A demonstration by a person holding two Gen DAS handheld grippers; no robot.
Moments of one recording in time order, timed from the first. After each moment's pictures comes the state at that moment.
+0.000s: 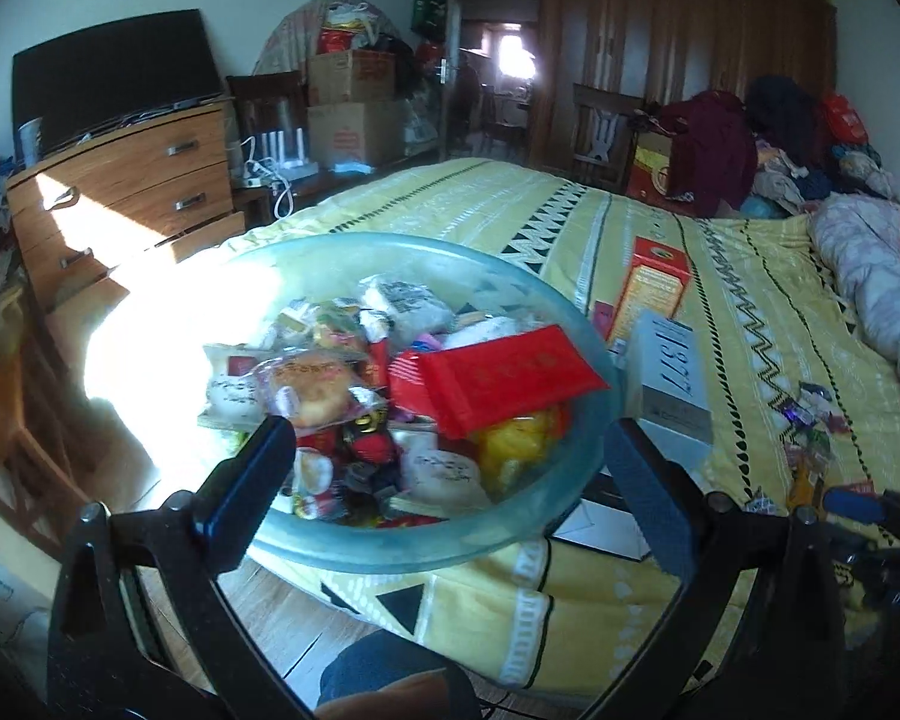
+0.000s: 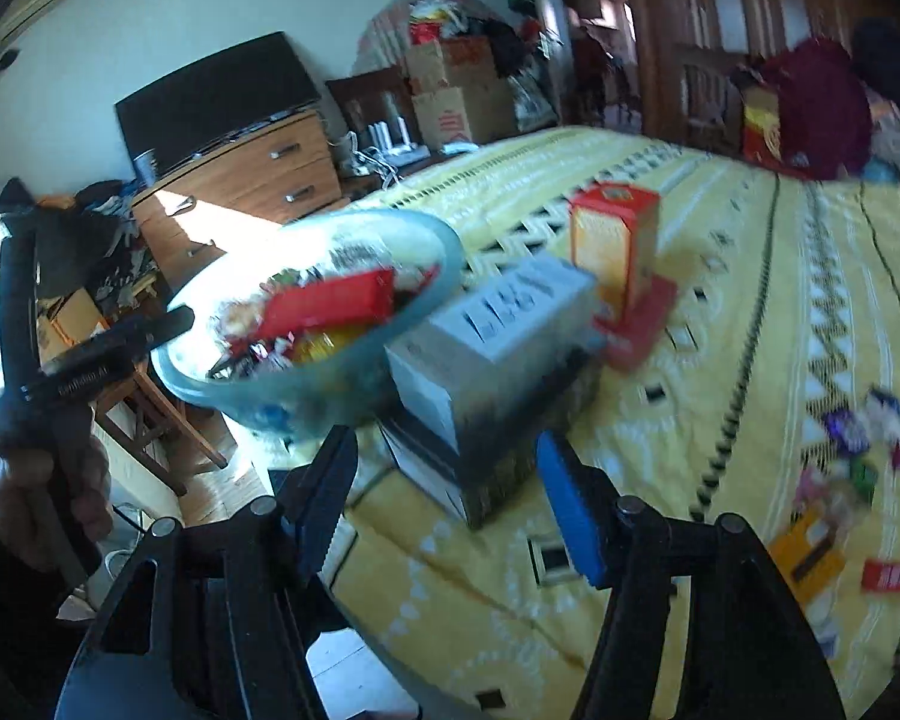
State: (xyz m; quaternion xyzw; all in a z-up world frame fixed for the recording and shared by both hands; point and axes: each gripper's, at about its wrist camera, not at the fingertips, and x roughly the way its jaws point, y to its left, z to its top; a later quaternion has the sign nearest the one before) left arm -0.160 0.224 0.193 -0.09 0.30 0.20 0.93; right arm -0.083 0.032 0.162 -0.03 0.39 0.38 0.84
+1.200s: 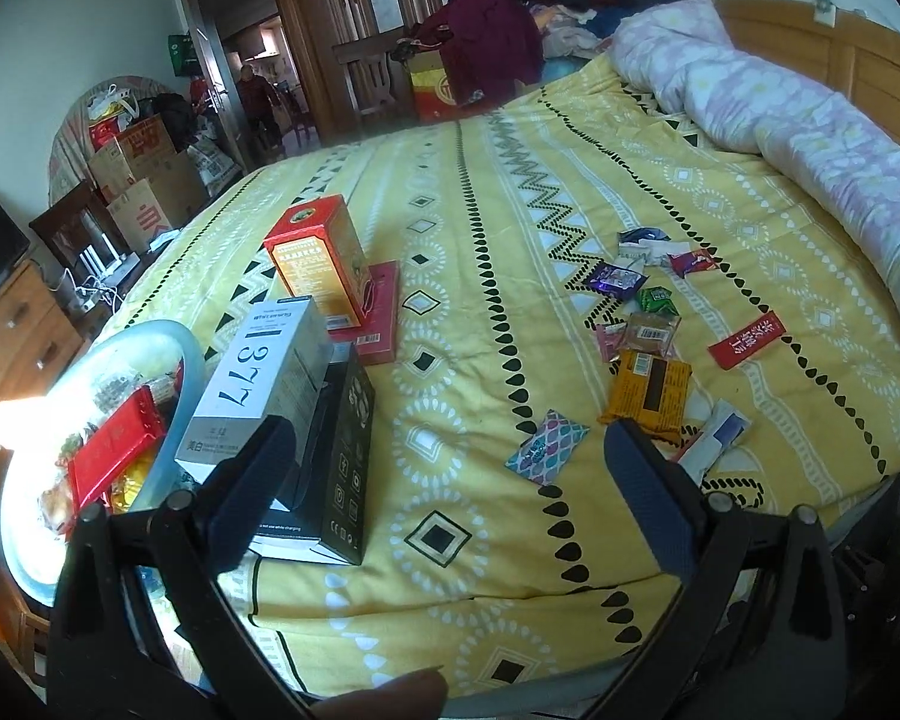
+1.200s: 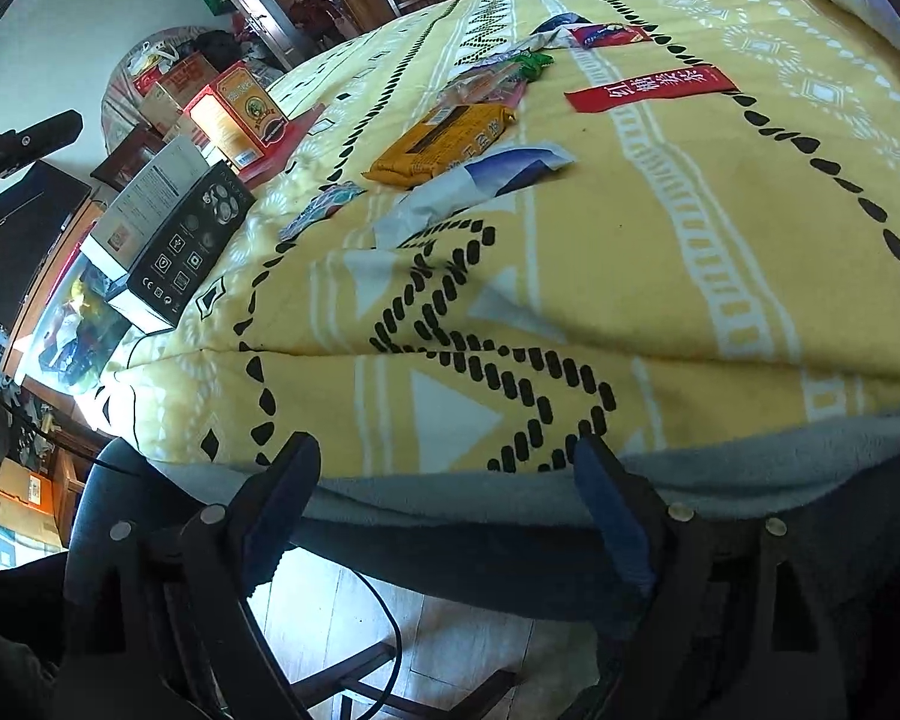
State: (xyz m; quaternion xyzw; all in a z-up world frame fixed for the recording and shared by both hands) left arm -0.070 -0.016 0.184 0.08 0.37 0.04 0.92; right arm -0.148 -0.209 0.030 0.14 0.50 0.17 0.84
